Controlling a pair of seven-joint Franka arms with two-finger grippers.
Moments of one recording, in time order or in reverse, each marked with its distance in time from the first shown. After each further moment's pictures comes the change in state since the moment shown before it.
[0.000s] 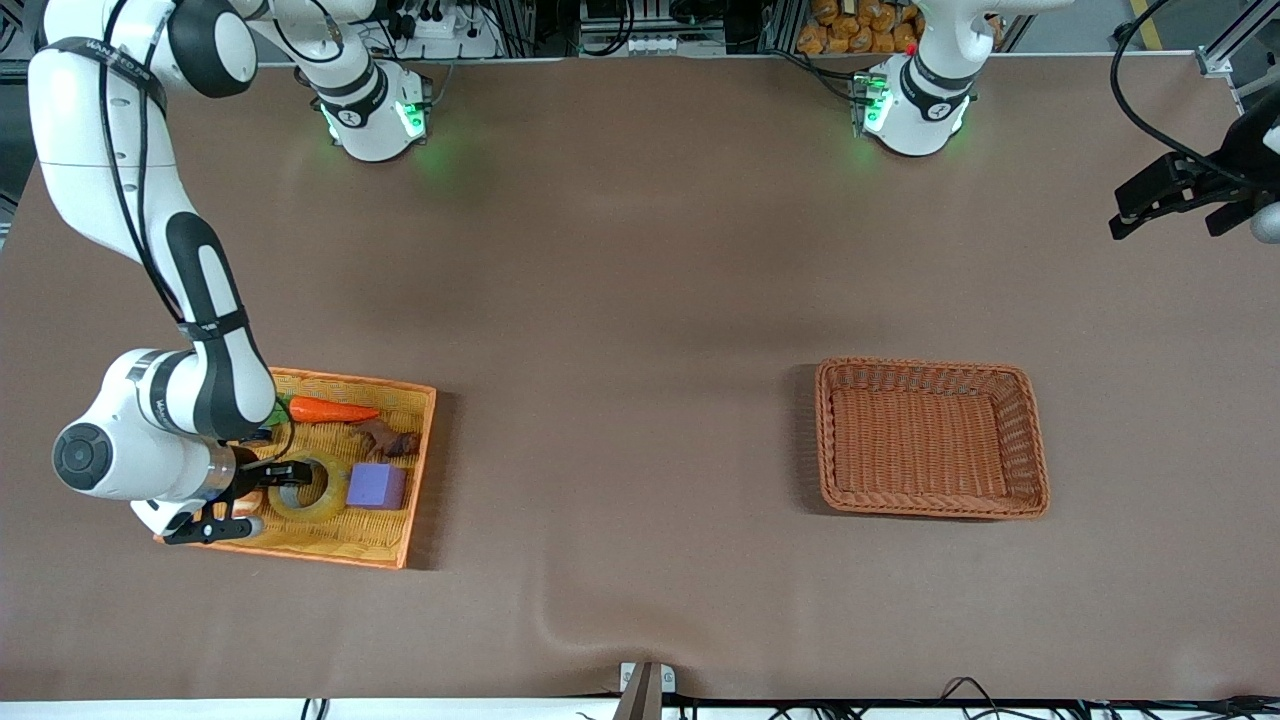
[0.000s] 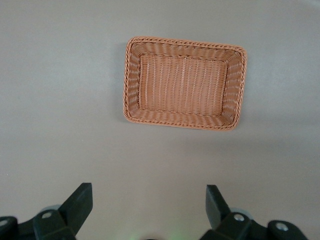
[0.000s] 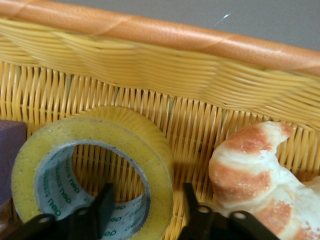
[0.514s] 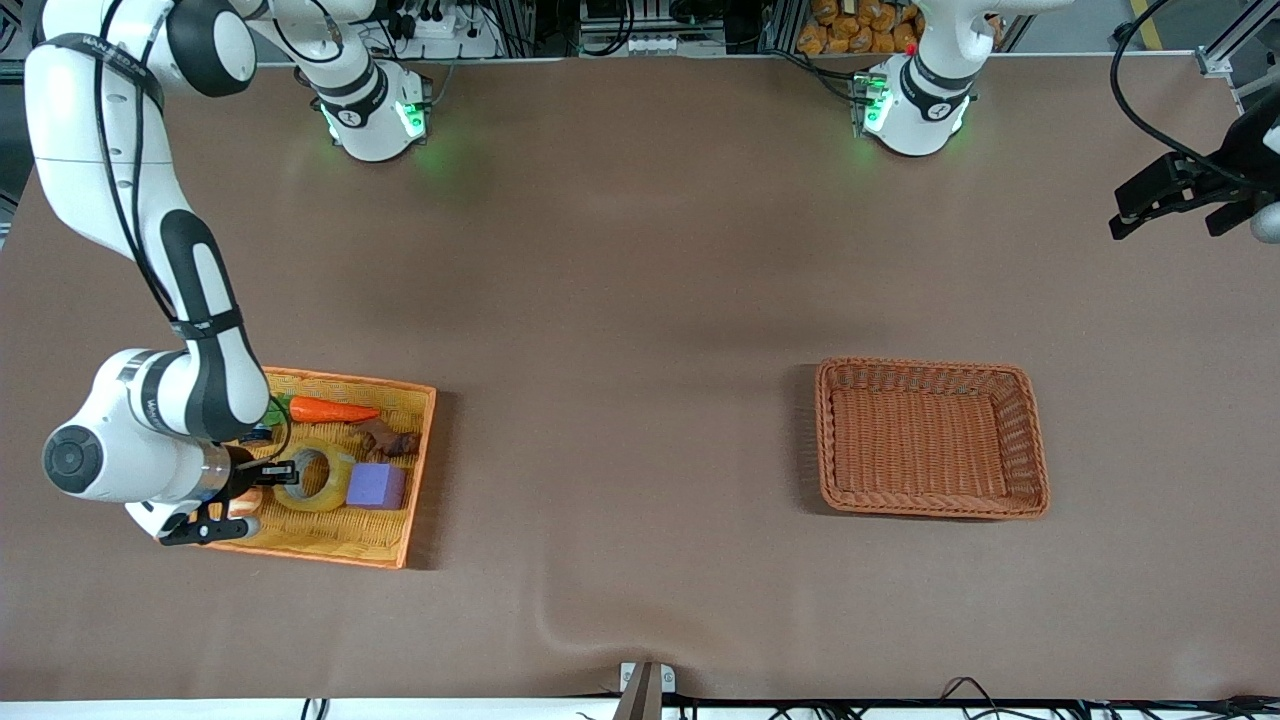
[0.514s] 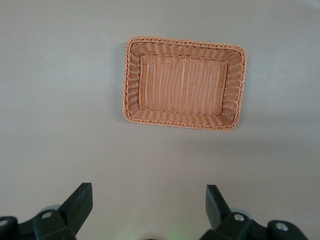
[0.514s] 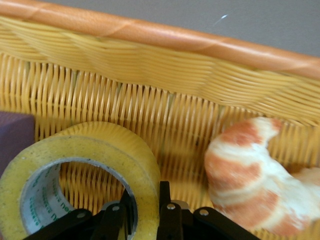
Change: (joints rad) left arm 0.000 0.000 0.000 0.000 0.000 0.000 0.000; right arm -0.011 -0.007 -0.002 0.055 0.002 -0.103 -0.031
